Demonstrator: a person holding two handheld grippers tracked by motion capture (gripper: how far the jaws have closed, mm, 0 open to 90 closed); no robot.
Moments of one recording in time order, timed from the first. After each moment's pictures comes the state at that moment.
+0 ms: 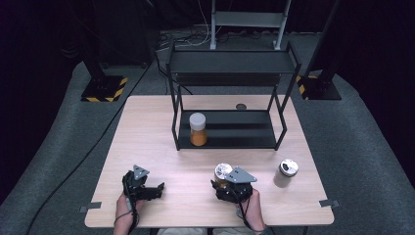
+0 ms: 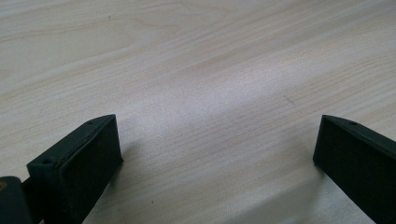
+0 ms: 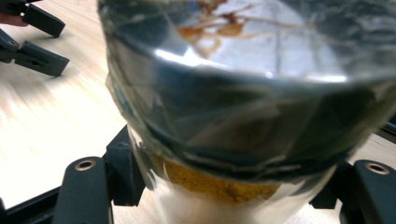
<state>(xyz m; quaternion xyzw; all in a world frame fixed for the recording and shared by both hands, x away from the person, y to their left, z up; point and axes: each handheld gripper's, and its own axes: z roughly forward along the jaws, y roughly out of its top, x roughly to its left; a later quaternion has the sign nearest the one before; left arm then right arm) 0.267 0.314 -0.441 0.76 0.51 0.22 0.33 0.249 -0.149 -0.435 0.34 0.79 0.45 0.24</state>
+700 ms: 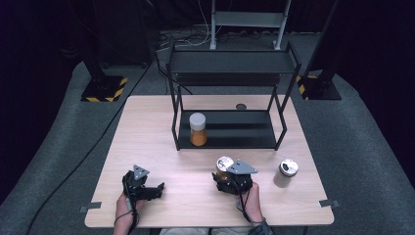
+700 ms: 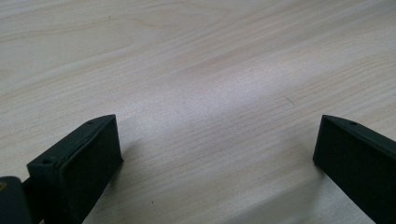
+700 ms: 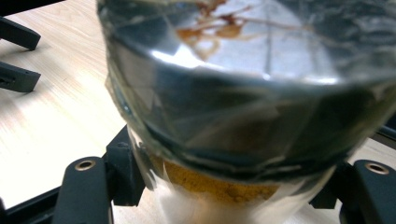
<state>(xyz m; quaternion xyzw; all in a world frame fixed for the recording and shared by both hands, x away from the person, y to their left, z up) 0.267 0.314 -0.441 0.76 0.51 0.22 0.33 0.273 -0.151 -0.440 0.36 0.78 0.46 0.23</state>
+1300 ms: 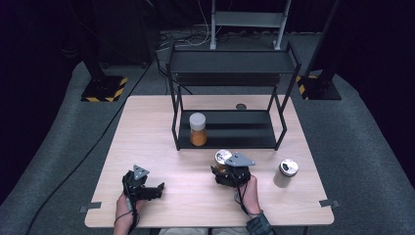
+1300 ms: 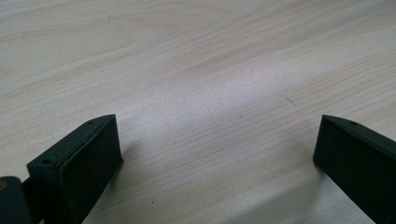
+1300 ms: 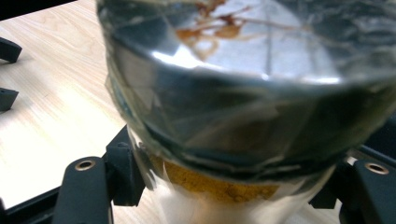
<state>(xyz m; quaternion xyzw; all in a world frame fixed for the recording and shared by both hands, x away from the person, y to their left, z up) 0.267 0.314 -0.441 0.76 0.51 0.22 0.33 0.292 -0.145 -0.433 0.37 0.77 0.46 0.24</state>
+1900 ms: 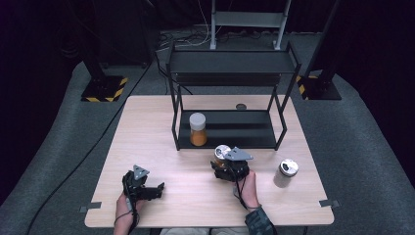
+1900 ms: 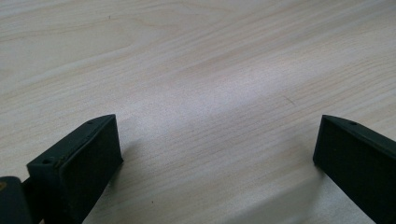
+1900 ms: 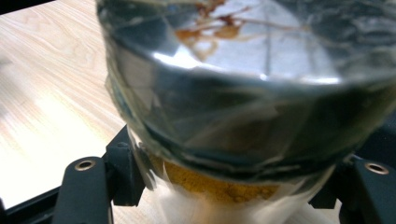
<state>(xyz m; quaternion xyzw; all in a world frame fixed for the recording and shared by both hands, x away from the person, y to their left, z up) 0.267 0.314 -0.441 0.76 0.51 0.22 0.33 0.309 -0.140 -0.432 0.37 0.77 0.45 0.24</state>
